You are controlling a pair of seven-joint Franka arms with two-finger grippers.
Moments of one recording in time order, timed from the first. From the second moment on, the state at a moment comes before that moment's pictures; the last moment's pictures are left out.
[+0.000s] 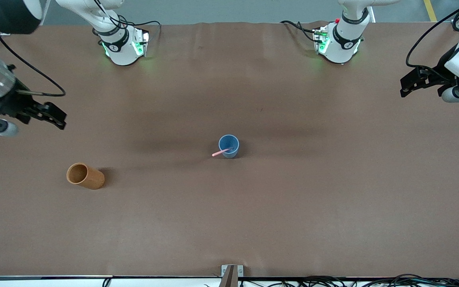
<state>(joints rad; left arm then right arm) 0.03 -0.06 -0.13 -1.61 0.02 1.50 -0.08 -0.02 0.05 0.14 -1.51 -0.10 1.58 0.27</state>
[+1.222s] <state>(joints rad) 0.03 -0.06 -0.13 -1.60 0.02 1.50 -0.08 -0.02 0.01 -0.06 -1.37 0.01 1.34 -0.07</state>
